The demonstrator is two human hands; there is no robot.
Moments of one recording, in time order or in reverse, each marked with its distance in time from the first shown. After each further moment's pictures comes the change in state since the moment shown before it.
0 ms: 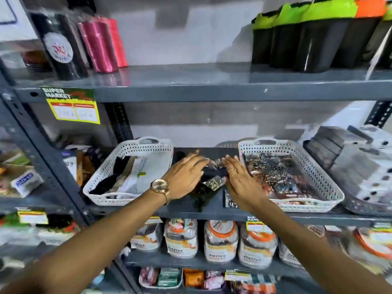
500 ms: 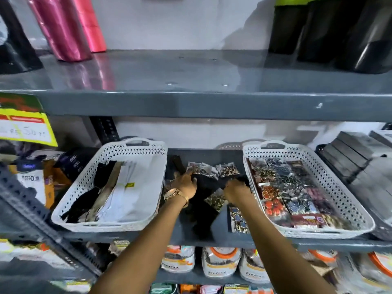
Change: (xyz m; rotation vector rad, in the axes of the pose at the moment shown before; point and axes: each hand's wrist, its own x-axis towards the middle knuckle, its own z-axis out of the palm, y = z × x) left_hand 0.087 -0.066 0.098 -0.268 -0.297 -0.731; right_hand 0.124 0.039 0.070 0.145 -0.326 0.649
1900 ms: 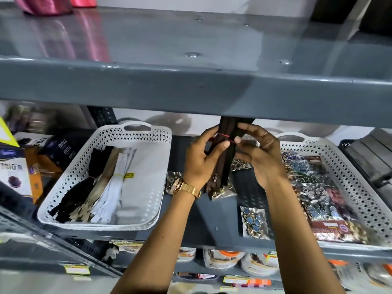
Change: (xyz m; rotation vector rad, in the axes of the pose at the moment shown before) left_hand -0.017 0.035 -0.046 -0.907 0.349 0.546; right_hand -0.008 -0.038 -0.062 1.292 0.156 -0.515
